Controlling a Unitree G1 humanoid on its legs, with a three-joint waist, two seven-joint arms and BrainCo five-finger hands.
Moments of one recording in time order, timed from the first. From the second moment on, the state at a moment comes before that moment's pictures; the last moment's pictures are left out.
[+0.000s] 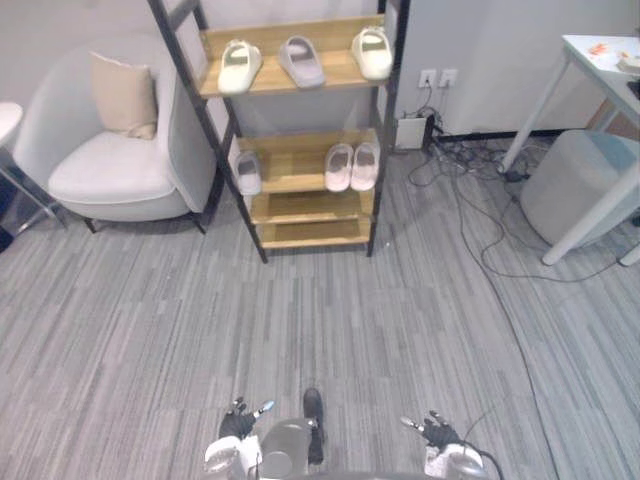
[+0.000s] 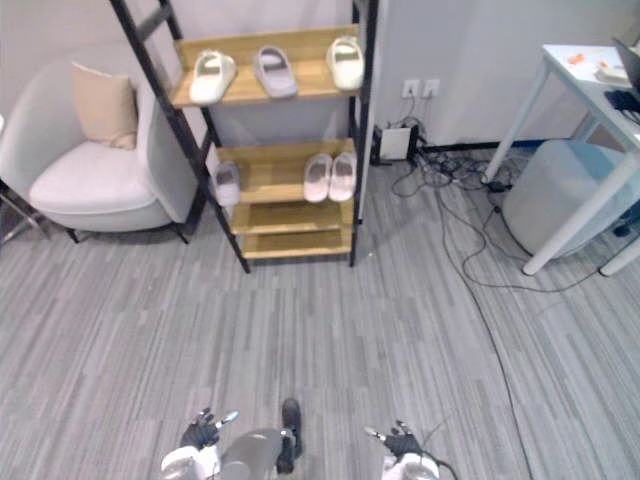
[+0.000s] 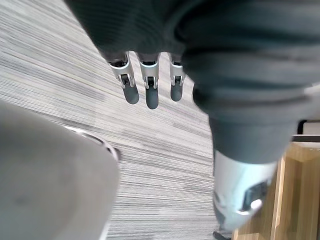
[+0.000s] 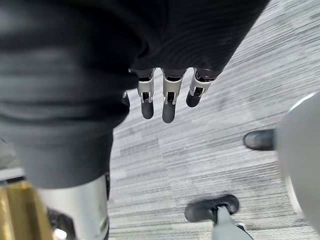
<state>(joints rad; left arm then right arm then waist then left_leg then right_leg) 0.07 0.01 0.20 0.93 -0.12 -0.06 0.06 0.02 -0.05 -0.11 1.05 0.16 -0.03 -0.03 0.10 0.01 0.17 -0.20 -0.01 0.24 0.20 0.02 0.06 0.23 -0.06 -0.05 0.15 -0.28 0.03</state>
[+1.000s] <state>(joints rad) 0.09 0.00 0.20 0.90 -0.10 -0.05 0.05 0.06 -0.07 -0.15 0.96 0.16 -0.04 -0.02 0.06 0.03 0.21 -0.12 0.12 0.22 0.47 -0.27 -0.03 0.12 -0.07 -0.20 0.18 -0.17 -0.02</state>
